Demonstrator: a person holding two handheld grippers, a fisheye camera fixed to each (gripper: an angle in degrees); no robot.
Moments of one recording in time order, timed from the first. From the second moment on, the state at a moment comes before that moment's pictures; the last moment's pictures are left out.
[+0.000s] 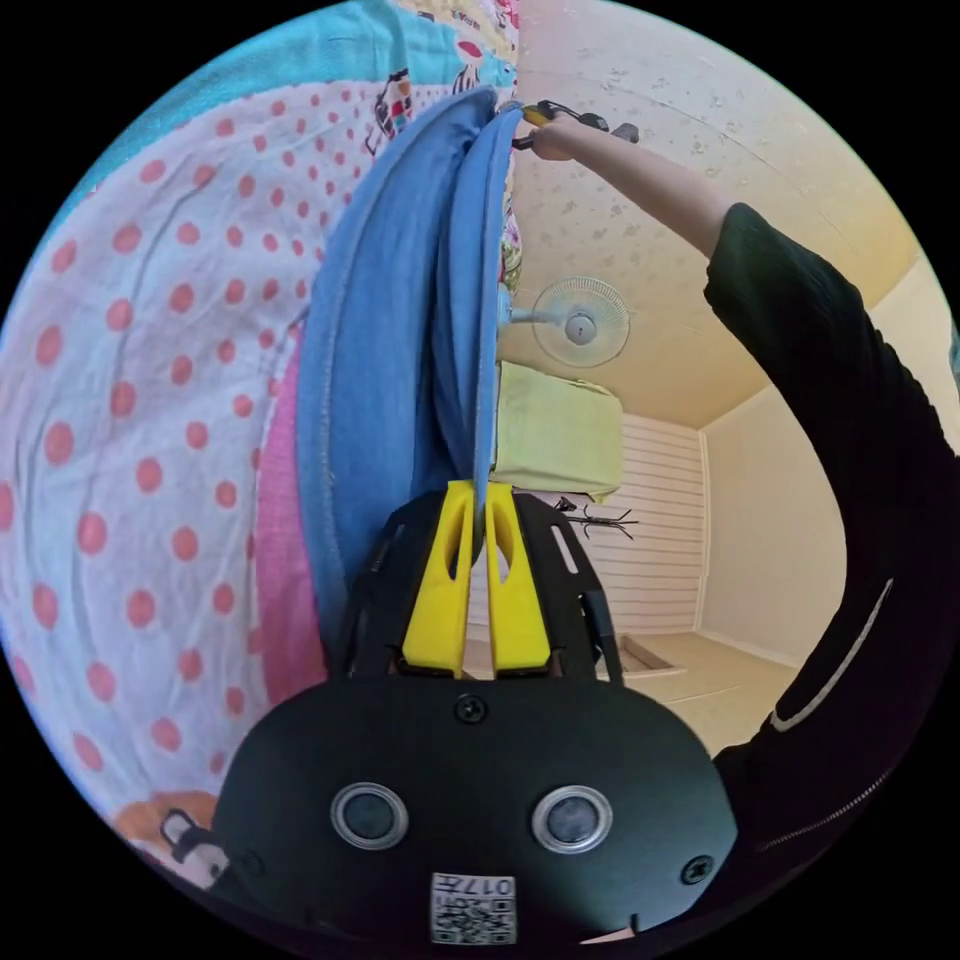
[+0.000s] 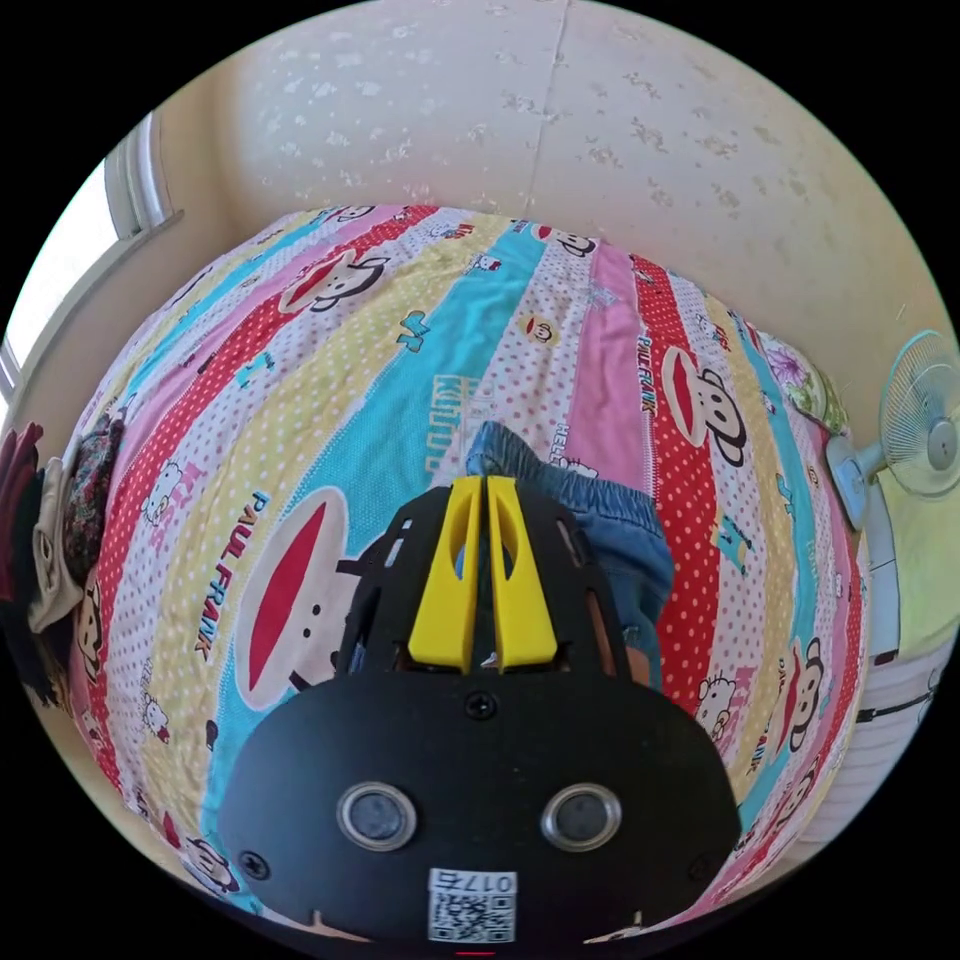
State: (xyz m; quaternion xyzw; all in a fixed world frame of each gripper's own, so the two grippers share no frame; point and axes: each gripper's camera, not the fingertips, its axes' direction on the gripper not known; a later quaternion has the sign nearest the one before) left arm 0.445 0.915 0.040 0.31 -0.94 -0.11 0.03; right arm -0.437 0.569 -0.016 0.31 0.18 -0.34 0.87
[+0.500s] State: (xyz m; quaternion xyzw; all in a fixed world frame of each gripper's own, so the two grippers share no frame) left arm 0.427 0.880 0.097 0.29 -0.95 -0.09 -0.01; right arm -0.465 0.616 -0.106 0.19 0.02 -0.45 0.87
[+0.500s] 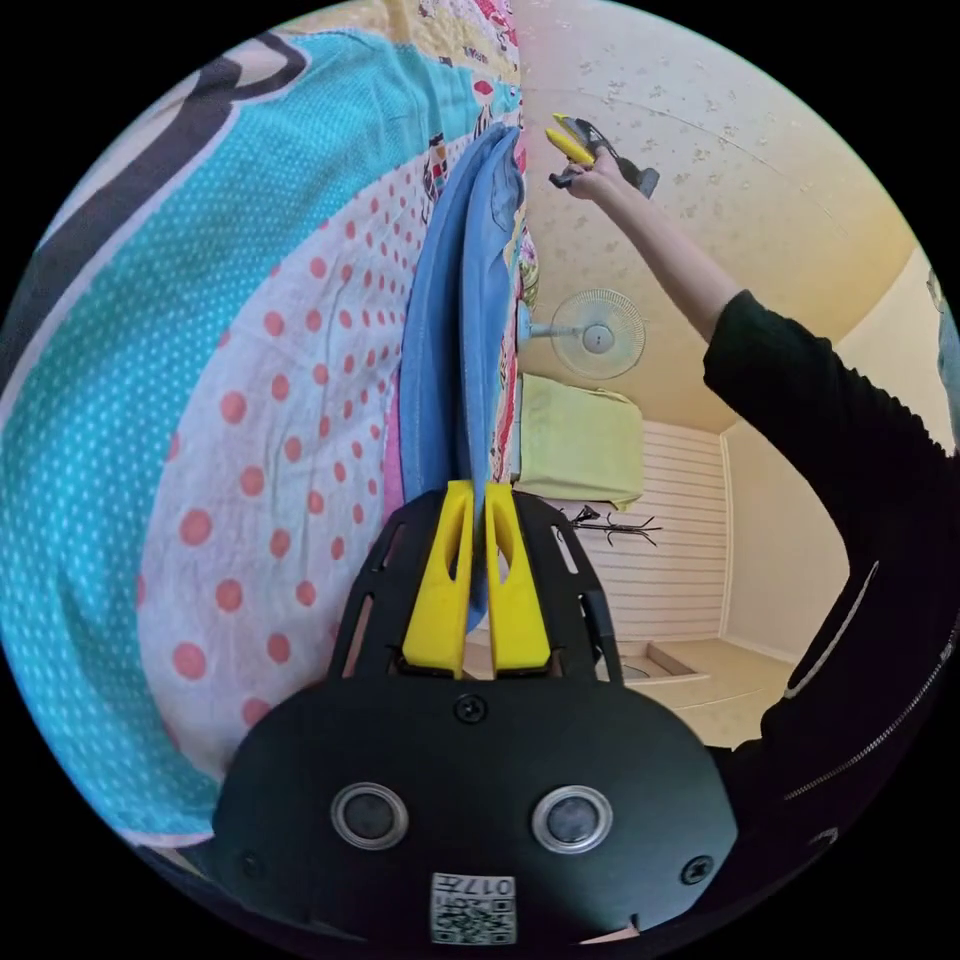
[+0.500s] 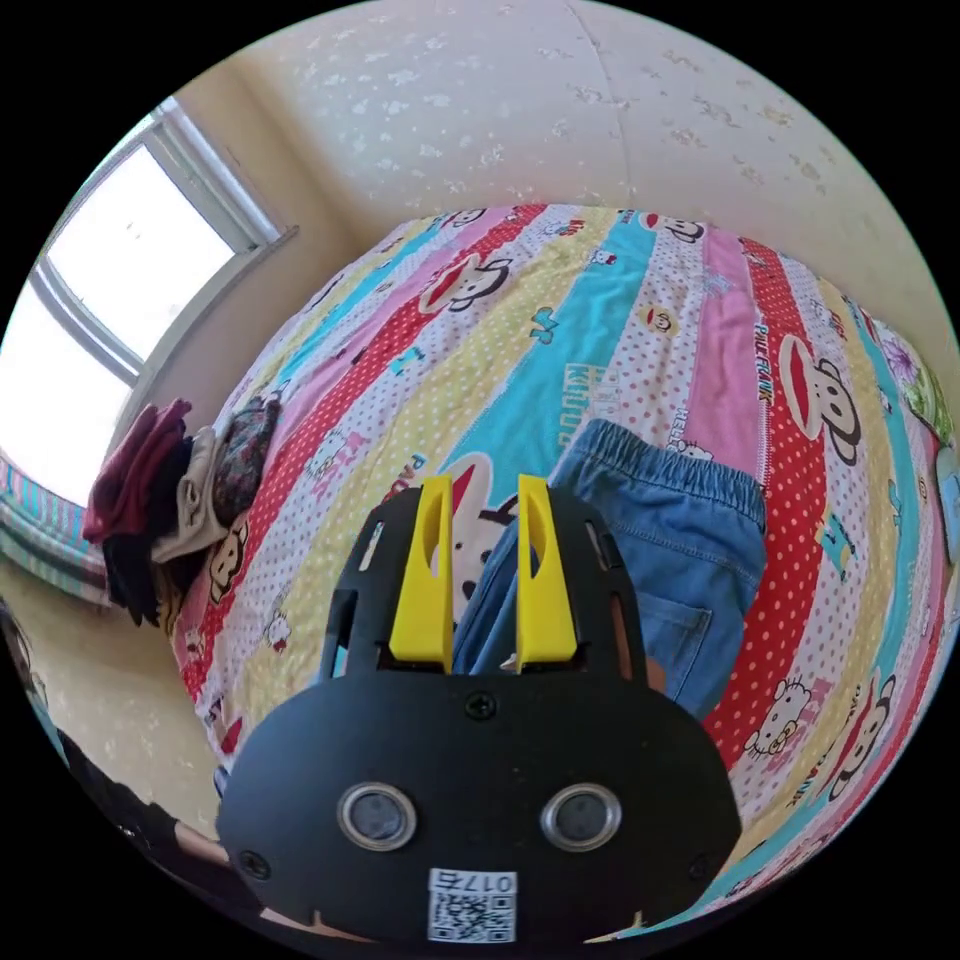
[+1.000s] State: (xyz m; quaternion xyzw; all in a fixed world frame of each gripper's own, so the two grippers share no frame) left arm 0.352 0.904 0.084 0.24 -0.95 -0.17 -0.02; right arm -0.367 0.781 -0.051 0.05 0.06 -0.50 0.86
